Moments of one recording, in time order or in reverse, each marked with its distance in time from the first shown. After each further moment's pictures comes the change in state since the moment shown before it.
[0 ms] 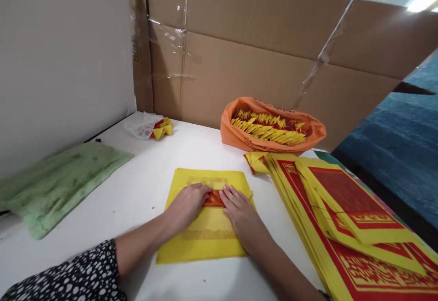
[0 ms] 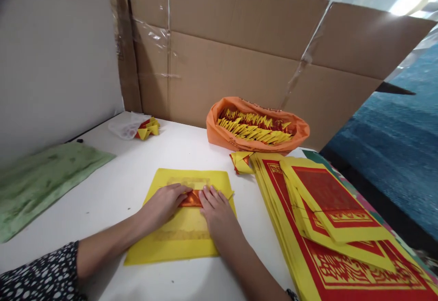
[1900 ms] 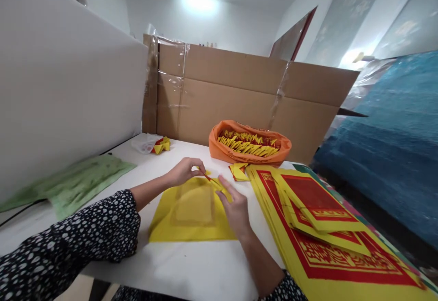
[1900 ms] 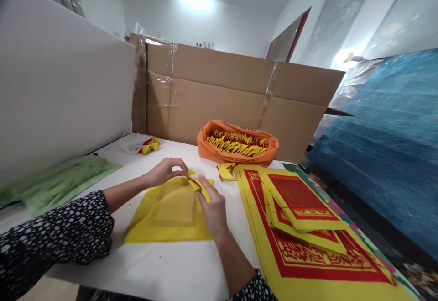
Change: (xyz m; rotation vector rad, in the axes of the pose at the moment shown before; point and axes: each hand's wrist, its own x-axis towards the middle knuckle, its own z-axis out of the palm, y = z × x) left_hand 0.057 0.022 -0.069 -0.170 0.102 0.257; right_hand 0.005 -0.015 -0.055 0.659 0.562 0.167
